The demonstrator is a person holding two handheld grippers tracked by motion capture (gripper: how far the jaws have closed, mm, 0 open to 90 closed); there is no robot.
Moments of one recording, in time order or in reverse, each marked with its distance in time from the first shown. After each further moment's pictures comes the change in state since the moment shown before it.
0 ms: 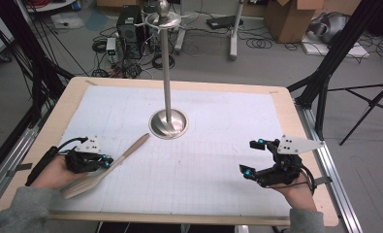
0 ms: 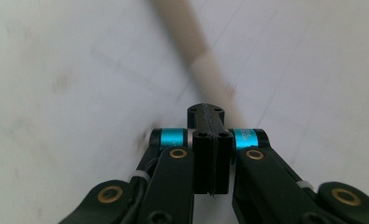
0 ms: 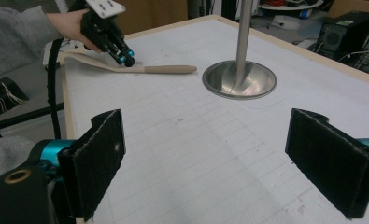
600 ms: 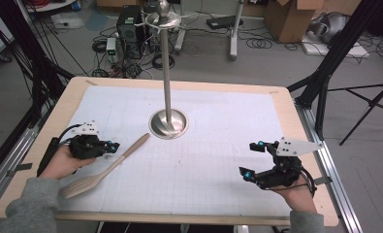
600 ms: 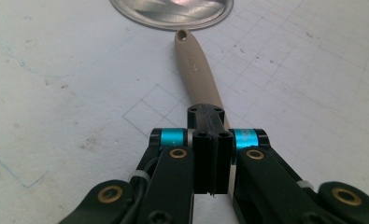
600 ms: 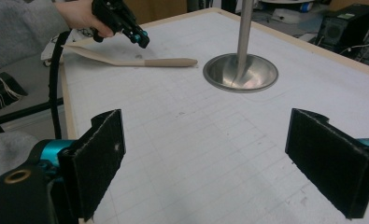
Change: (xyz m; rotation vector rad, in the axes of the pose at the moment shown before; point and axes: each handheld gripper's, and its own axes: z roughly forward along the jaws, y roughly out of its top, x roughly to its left) left arm 0.021 0.027 0.005 -0.139 0.014 -0.136; right arm 0.003 -0.004 -0.001 0.019 -0.010 0.000
